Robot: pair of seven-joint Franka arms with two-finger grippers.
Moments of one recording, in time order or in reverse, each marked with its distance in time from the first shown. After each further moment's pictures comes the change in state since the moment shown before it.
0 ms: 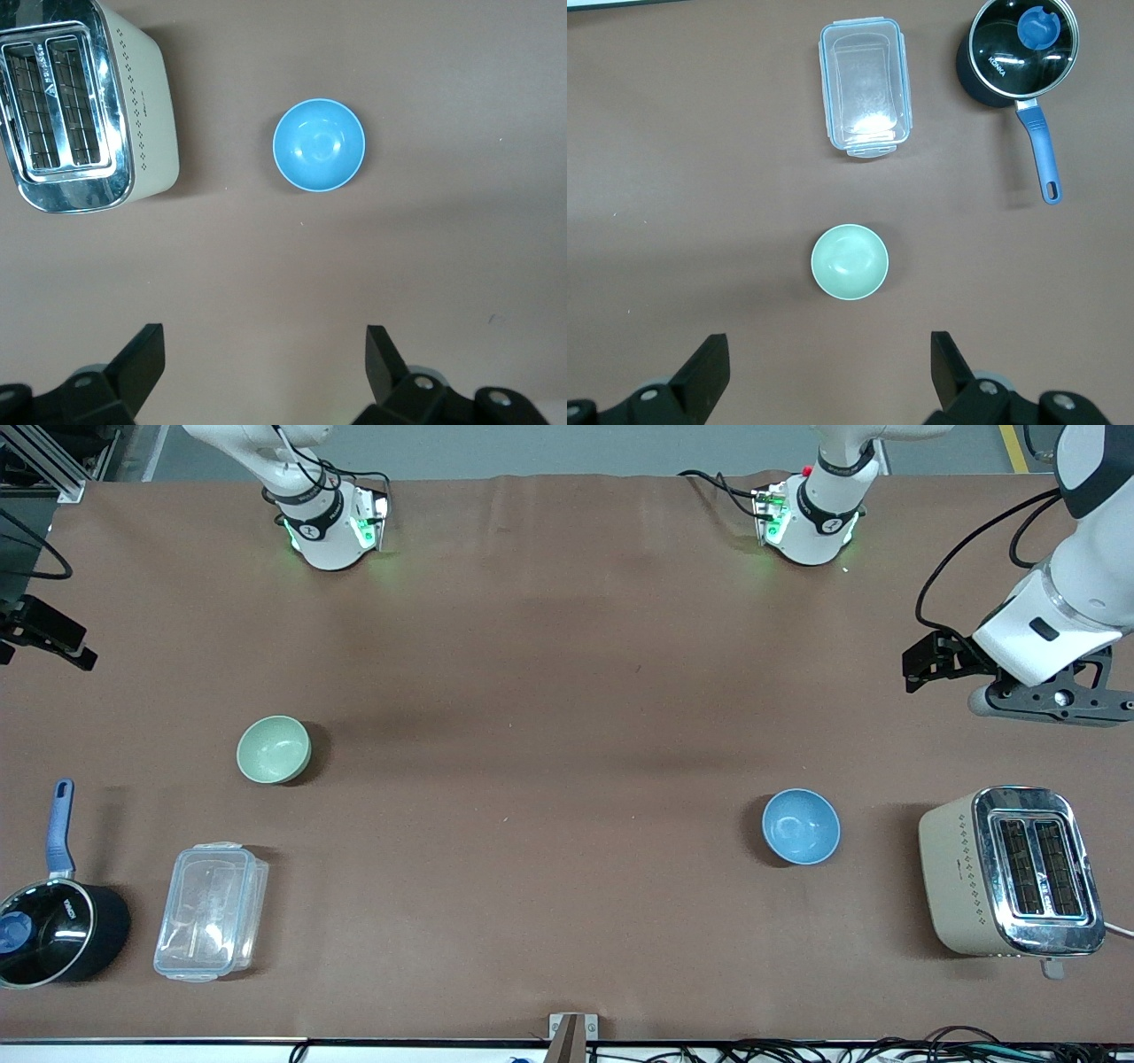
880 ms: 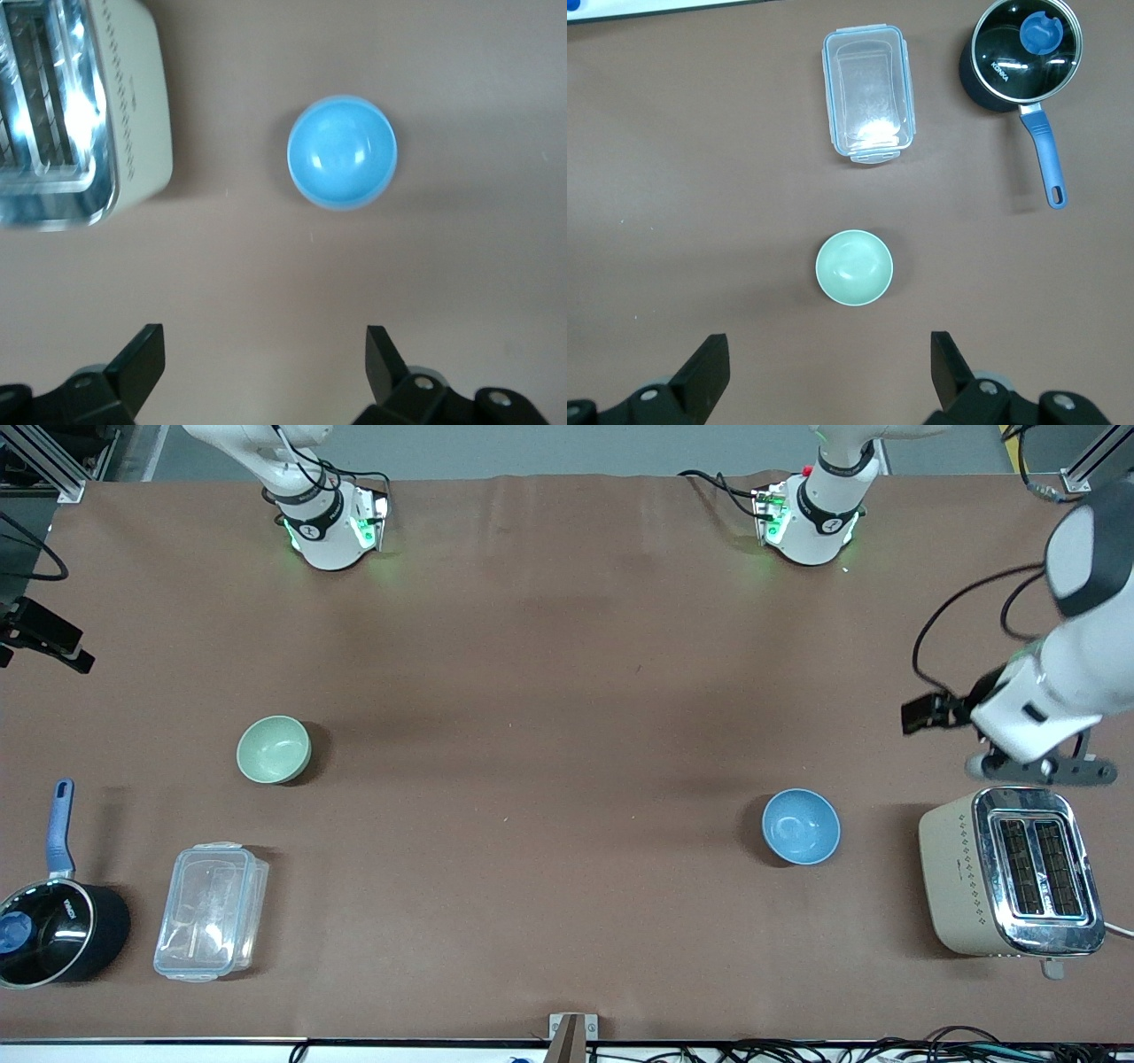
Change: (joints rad) left arm 0.066 0.178 0.005 -0.016 -0.024 0.136 0.001; right arm -0.009 0.002 -0.003 0.000 0.019 0.019 0.000
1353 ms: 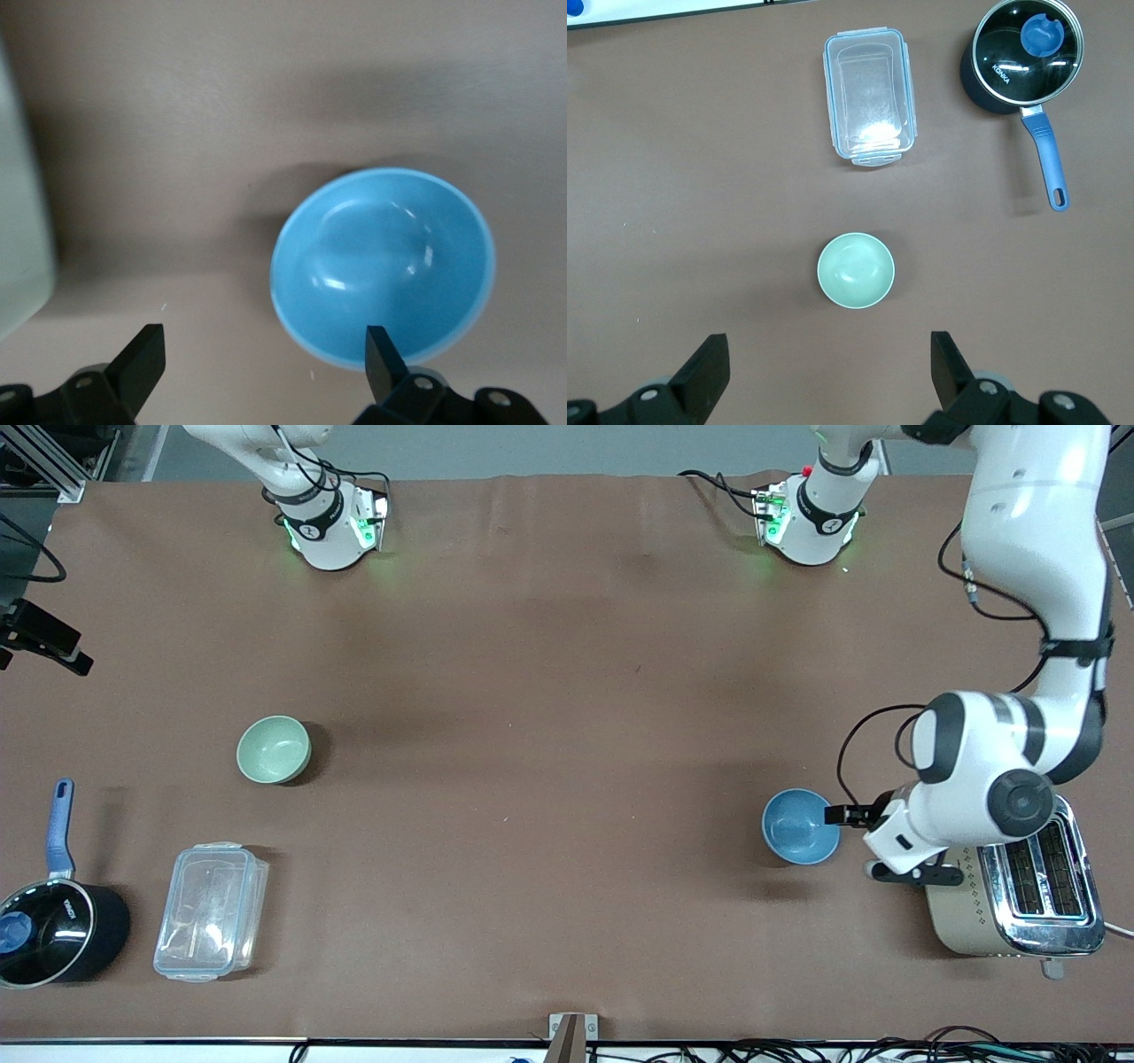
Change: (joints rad) left arm 0.003 0.372 -0.001 -0.020 0.000 0.327 -0.014; right arm -0.001 0.001 0.000 0.000 0.002 0.003 0.000
